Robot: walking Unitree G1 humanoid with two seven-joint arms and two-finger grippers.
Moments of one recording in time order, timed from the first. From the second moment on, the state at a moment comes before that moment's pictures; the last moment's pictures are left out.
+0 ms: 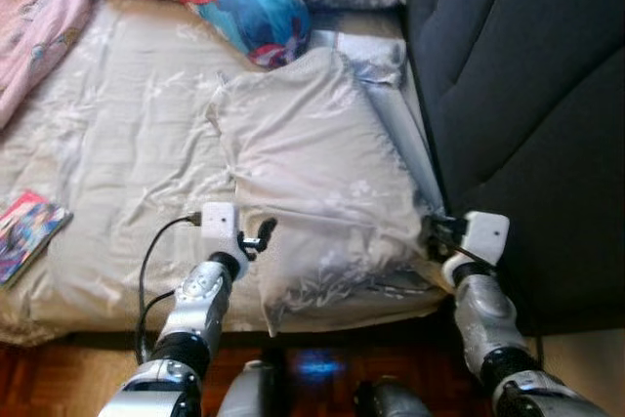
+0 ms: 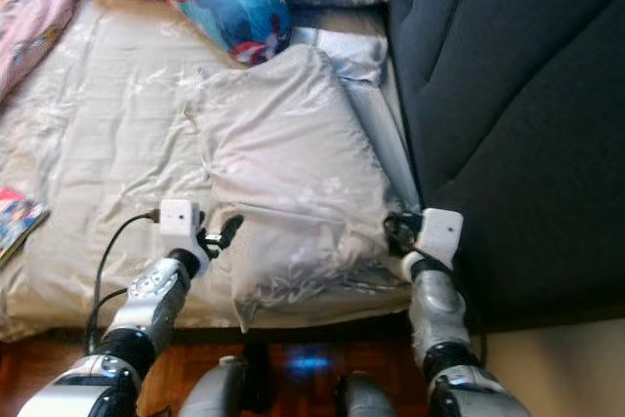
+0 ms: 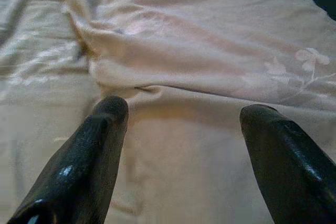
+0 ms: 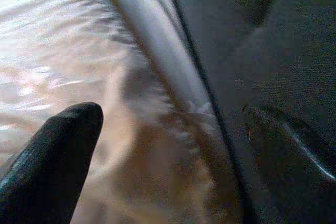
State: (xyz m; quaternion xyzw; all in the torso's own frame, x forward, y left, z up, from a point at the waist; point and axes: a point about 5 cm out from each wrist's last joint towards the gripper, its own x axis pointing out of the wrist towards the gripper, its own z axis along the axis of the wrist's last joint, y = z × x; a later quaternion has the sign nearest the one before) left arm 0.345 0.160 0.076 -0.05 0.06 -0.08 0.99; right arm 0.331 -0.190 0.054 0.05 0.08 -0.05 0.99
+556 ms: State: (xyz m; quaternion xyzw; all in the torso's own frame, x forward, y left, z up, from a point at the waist) left arm 0.345 0.160 0.077 -0.04 0.06 -0.09 0.99; right arm 0.326 -0.181 0.047 0.06 0.09 -0.05 0.99
